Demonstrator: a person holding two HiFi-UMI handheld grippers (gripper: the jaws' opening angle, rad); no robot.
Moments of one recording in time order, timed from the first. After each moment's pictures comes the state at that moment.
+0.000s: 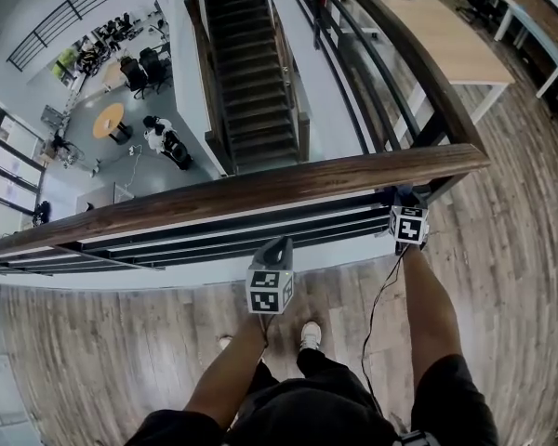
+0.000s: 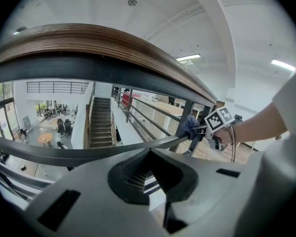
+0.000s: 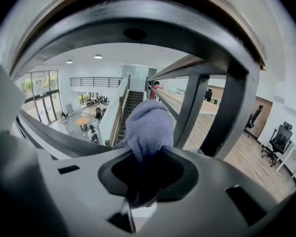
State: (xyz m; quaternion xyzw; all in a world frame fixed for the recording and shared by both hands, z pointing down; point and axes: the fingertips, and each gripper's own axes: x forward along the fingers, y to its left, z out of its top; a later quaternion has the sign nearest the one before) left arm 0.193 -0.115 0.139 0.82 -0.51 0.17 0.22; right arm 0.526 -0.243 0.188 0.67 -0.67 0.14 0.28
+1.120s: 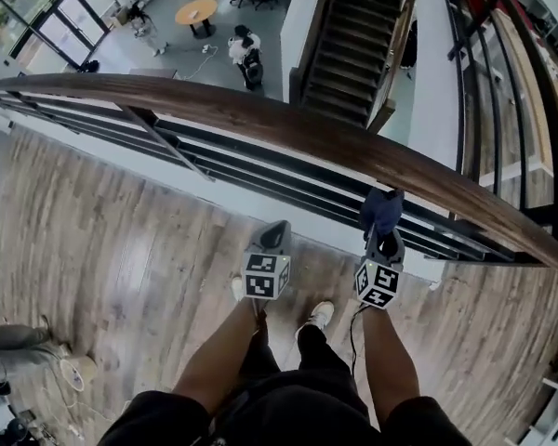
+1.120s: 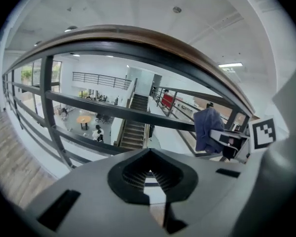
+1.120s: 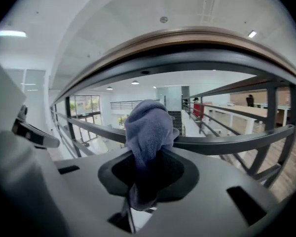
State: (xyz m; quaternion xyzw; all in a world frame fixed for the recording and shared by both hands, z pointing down) left arm -0.145 -0.012 0.214 0.68 -0.65 0.12 0.30; right arm 0.062 -0.111 0.194 0.53 -0.83 0.09 0.14
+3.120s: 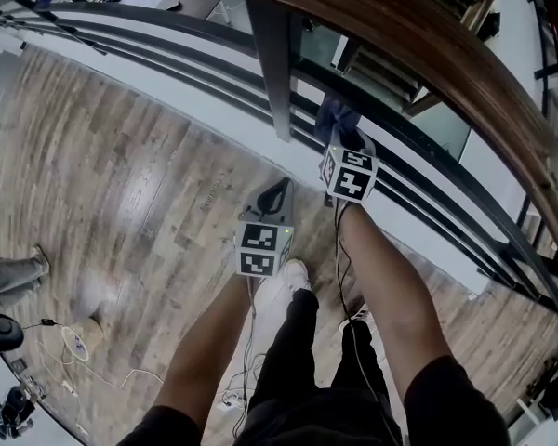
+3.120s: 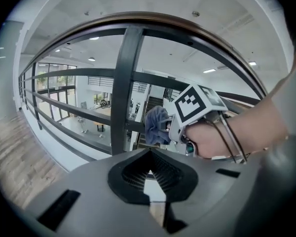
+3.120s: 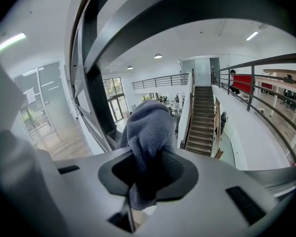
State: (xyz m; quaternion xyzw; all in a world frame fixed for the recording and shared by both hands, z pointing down) left arm -0.531 0.053 0.350 0.63 -0.71 0.11 0.30; right arm -0.515 -0.122 0.386 0.38 -0.87 0.17 0.26
